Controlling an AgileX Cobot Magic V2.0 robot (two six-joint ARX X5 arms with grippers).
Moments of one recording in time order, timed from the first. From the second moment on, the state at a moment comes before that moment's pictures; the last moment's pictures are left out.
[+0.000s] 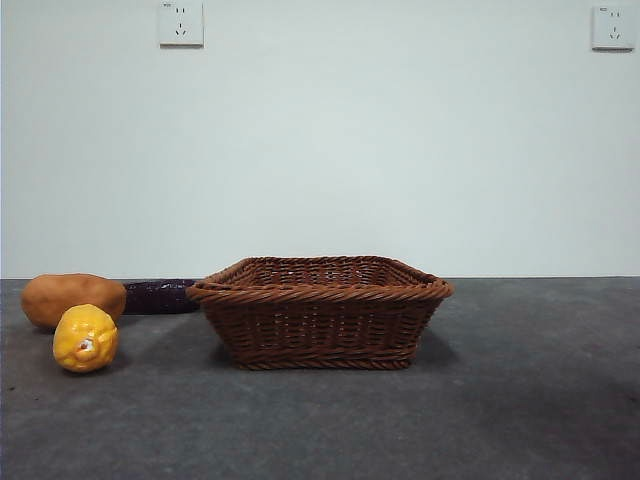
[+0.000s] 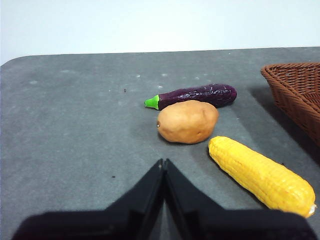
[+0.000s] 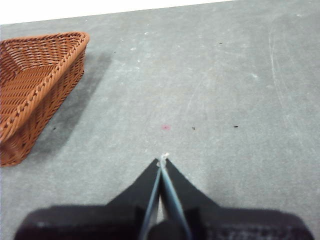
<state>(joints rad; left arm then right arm) 0.08 0.02 0.02 -0.16 0.11 0.01 0.03 0.01 0.08 -0.38 -0.13 0.07</state>
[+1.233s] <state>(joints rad) 0.08 0.56 0.71 -0.56 0.52 -0.11 0.03 0.60 0.89 -0.85 -0.34 0.05</state>
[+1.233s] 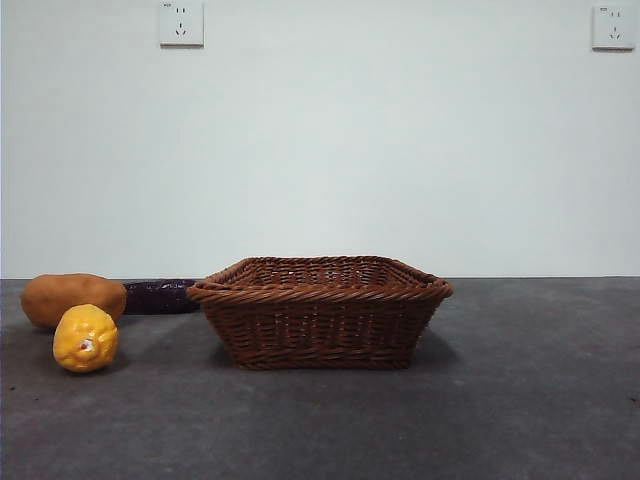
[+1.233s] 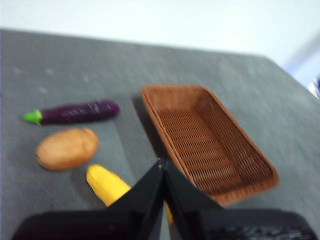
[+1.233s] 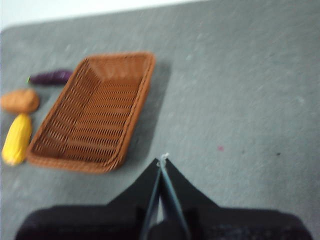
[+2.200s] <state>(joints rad) 0.04 0.78 0.97 -0.74 0.58 0.02 0.03 0.91 1.04 -0.89 -0.47 -0.05</state>
